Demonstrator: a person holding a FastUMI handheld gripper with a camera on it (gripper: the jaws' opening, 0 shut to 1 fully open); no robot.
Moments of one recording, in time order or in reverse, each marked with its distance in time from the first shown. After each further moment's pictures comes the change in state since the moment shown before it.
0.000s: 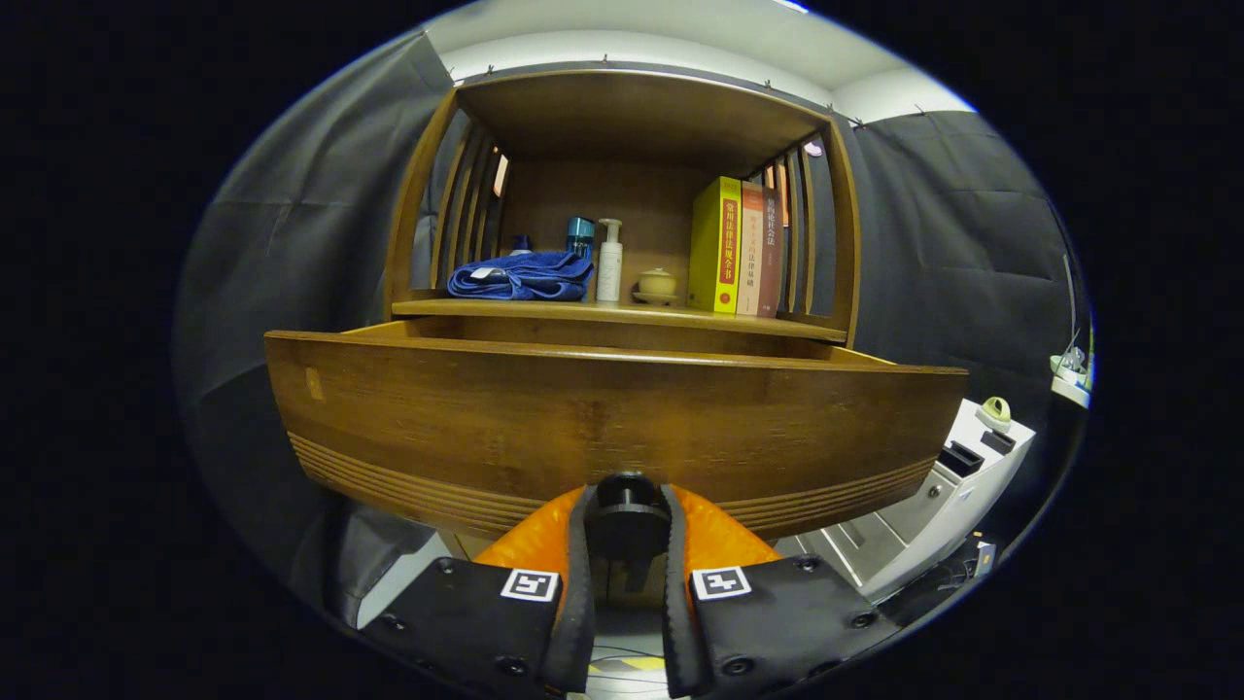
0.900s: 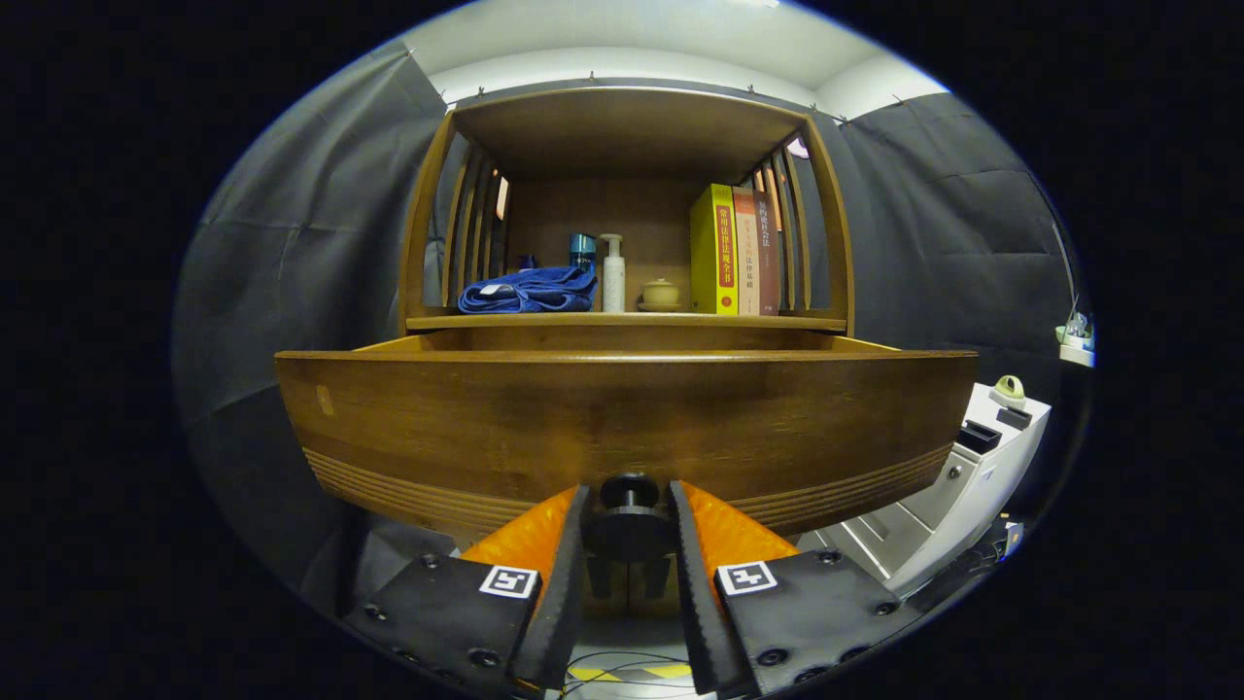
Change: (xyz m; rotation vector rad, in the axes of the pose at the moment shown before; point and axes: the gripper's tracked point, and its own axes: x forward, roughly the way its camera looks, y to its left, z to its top) arm -0.007 0.007 -0.006 0.067 -0.087 0.048
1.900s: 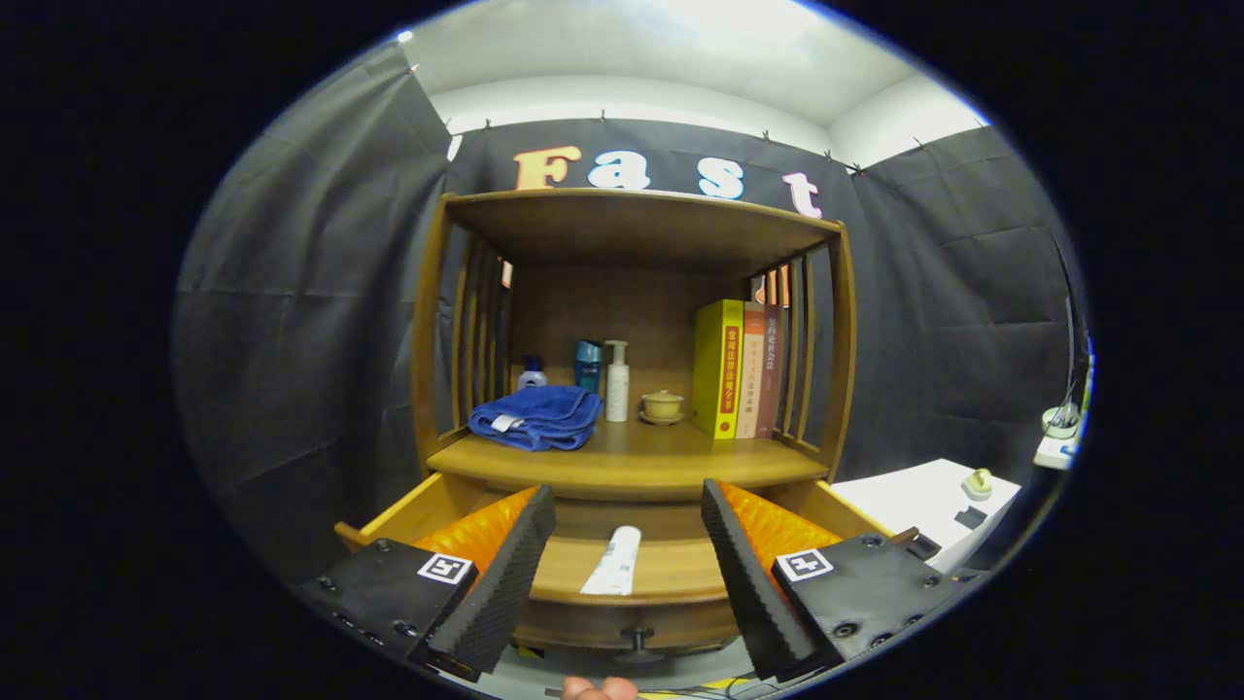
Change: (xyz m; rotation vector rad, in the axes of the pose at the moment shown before) arm -0.012 0.001 0.210 -0.040 -0.055 -0.083
